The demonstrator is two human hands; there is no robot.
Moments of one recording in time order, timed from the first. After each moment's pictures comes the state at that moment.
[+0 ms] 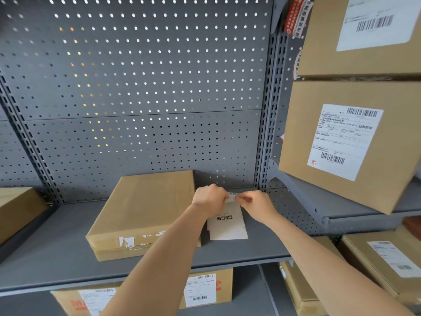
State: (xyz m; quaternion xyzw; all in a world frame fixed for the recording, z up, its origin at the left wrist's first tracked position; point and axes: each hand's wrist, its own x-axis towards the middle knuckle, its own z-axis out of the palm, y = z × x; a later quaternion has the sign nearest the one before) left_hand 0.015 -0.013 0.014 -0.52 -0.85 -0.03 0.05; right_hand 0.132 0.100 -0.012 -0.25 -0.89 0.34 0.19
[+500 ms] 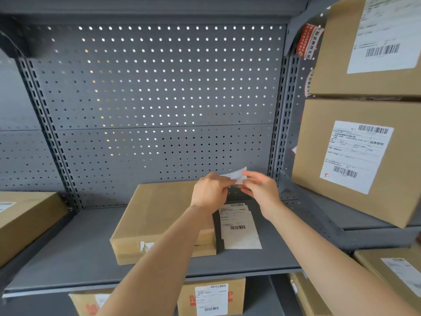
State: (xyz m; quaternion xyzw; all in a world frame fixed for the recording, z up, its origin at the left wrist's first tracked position) left_hand -0.005 -0.050 0.047 -0.53 -0.79 -0.25 0.20; right_hand 0.107 0.060 0.055 -0.24 -0.64 0.64 0.36
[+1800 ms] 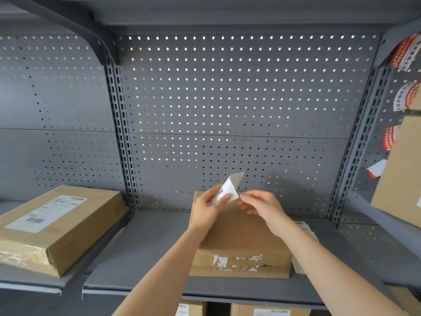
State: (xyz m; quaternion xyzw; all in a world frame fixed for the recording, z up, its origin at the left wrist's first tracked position) left_hand -0.102 -0.198 0.035 -0.29 -0.71 -0.64 -0.07; right_hand -0.003 -0.060 0.059 -0.17 -0.75 0.60 0.22
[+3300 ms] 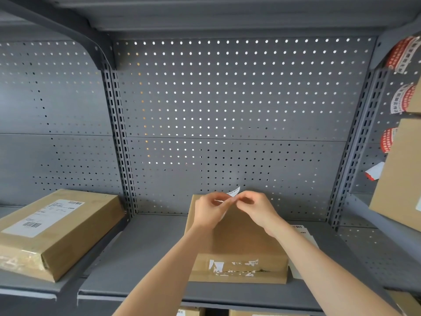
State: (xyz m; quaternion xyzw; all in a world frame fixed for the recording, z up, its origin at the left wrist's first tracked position) left_hand -0.099 -0.180 0.047 -0.30 -0.76 -0.58 -0.03; right_hand -0.016 -0.050 0.055 -0.16 -0.83 0.48 0.22
